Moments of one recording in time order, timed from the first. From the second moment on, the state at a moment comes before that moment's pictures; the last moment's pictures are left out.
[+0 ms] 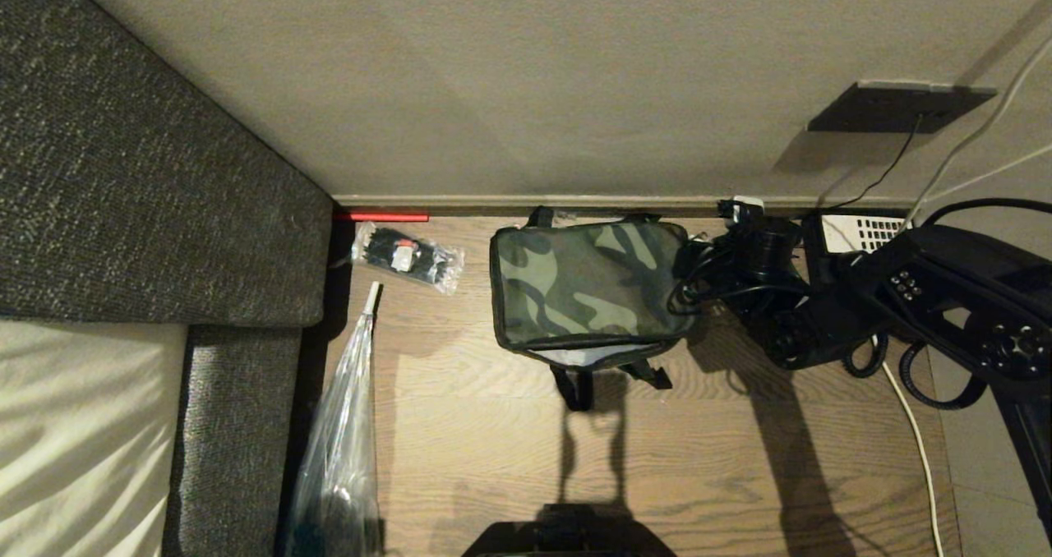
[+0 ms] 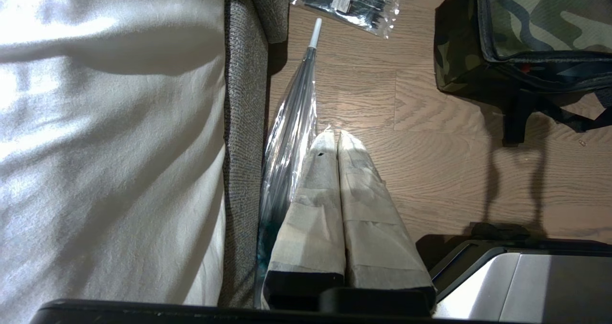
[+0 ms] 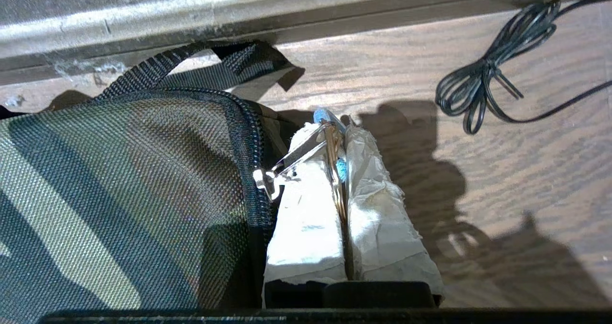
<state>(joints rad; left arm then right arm) 0.00 0.00 0.00 0.00 0.00 0.00 0.23 2.37 -1.32 -1.04 -0.23 0.15</state>
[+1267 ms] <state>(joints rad) 0.00 0.00 0.00 0.00 0.00 0.00 0.21 2.37 -1.35 -1.04 -0.23 0.12</state>
